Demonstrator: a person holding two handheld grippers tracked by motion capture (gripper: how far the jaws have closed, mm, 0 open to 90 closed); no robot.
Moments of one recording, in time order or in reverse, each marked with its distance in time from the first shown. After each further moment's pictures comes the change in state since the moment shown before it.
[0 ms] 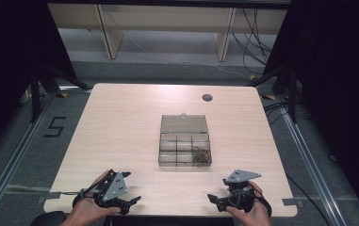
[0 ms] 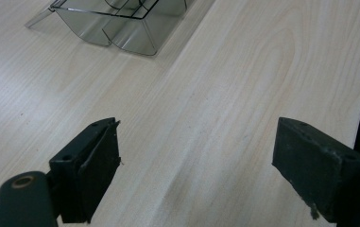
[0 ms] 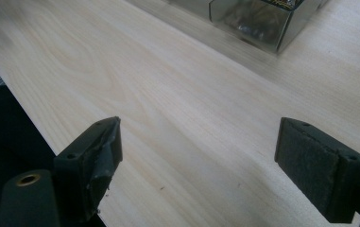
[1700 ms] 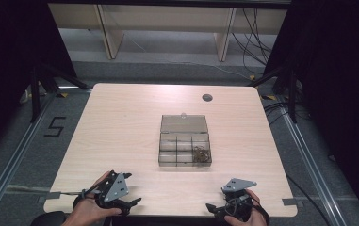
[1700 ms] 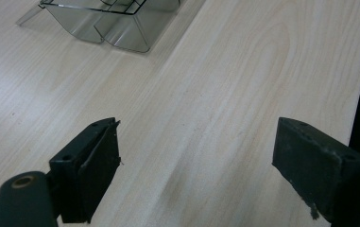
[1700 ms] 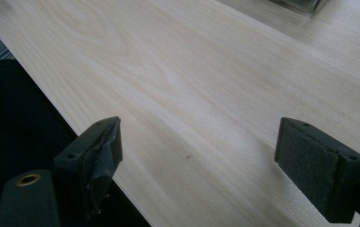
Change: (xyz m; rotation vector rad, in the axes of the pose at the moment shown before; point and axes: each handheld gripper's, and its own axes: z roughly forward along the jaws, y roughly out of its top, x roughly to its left) left arm -0.002 -0.001 0.002 0.010 -0.014 0.012; right arm 0.015 -0.017 0.005 0.056 -0.005 -0.009
